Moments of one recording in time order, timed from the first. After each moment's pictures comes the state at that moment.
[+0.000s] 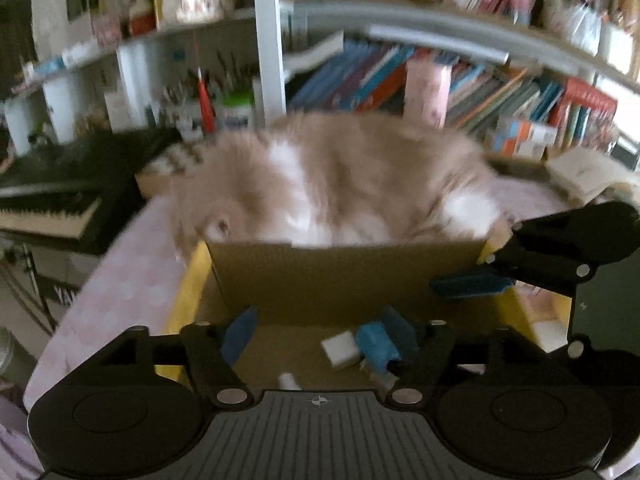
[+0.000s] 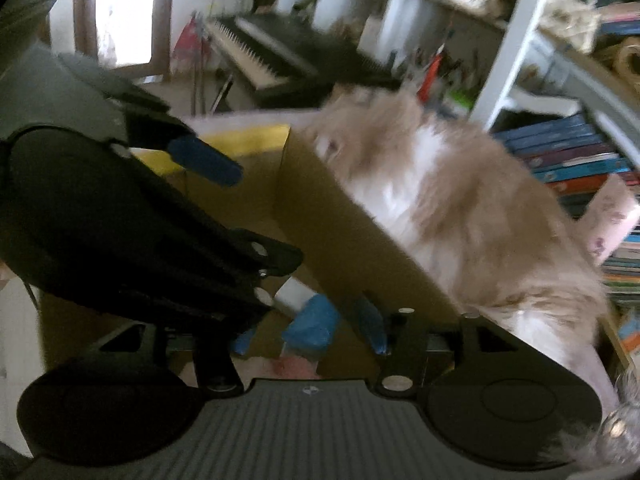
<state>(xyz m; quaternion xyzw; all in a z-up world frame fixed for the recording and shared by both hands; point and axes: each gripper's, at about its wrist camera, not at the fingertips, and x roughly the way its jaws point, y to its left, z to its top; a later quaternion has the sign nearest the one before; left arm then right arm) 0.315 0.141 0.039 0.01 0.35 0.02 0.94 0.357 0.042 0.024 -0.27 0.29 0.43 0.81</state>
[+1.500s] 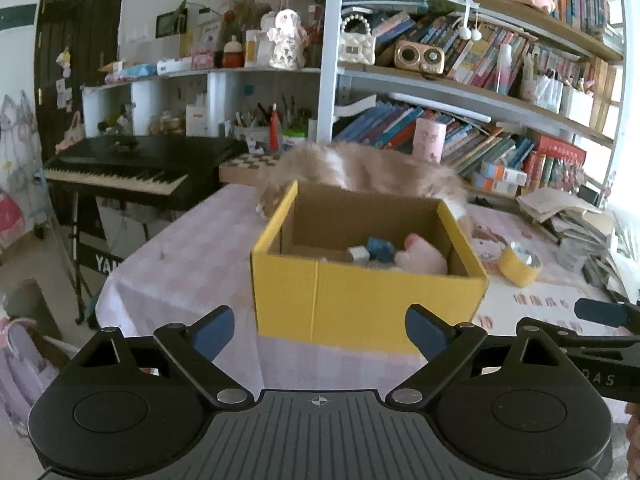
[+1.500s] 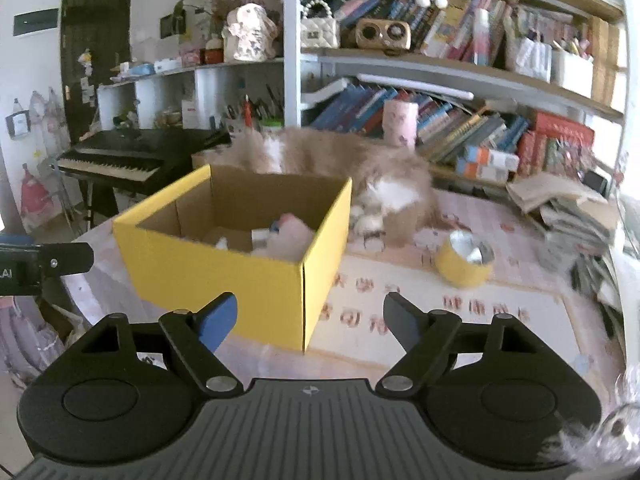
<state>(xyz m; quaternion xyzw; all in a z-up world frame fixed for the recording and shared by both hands) 0.060 0.160 0.039 -0.05 0.27 0.06 0.96 0.105 -0.054 0.034 -0.04 0.26 0.17 0.95</state>
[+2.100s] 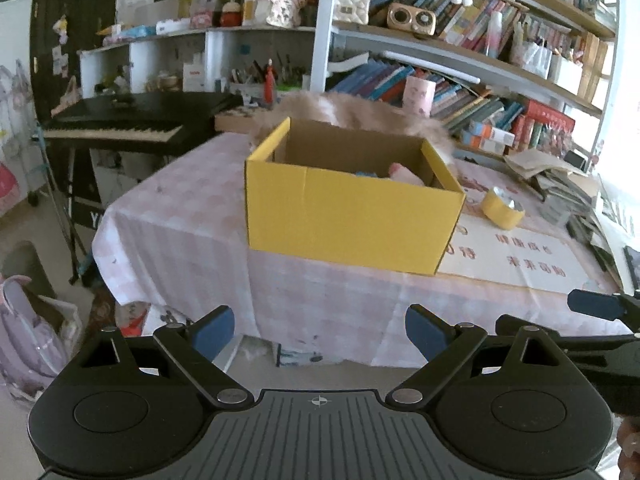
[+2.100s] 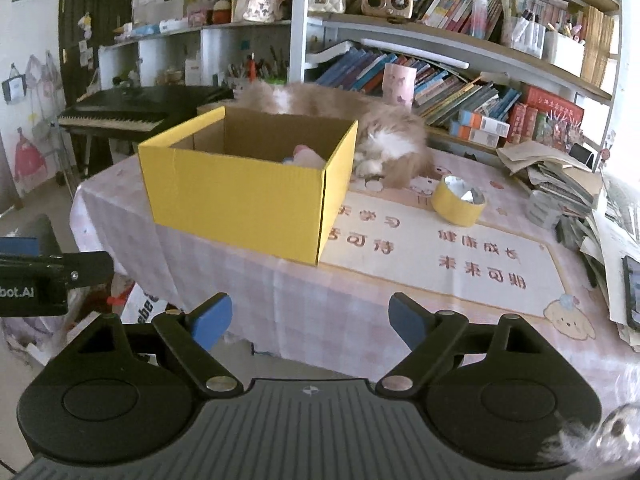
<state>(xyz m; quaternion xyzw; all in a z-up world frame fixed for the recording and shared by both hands) 0.015 0.149 0.006 -0.06 0.32 0.04 0.95 0.043 -0.046 0.006 -0.08 0.30 0.15 0.94</state>
